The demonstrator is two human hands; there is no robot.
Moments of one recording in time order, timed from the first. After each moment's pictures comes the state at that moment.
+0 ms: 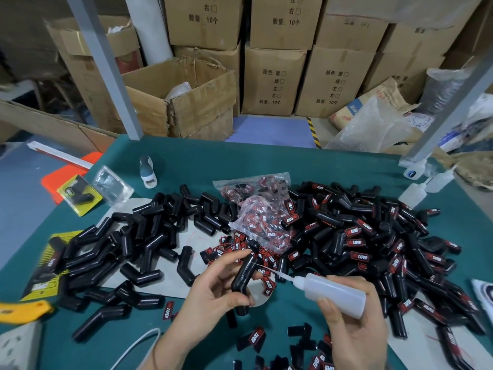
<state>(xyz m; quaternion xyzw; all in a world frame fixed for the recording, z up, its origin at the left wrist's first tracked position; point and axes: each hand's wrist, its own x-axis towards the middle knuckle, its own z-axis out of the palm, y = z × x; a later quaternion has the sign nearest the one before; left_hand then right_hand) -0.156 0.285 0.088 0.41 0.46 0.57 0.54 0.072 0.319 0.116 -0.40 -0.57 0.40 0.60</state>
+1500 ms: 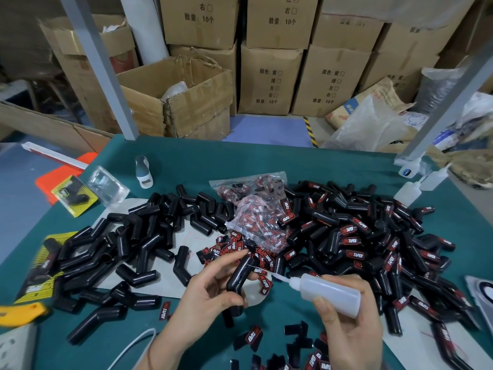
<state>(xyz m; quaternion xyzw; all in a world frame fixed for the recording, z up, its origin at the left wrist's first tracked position) -0.160 0.284 0.081 0.42 0.49 0.56 0.52 0.074 0.317 0.118 -0.40 -0.59 0.39 0.58</state>
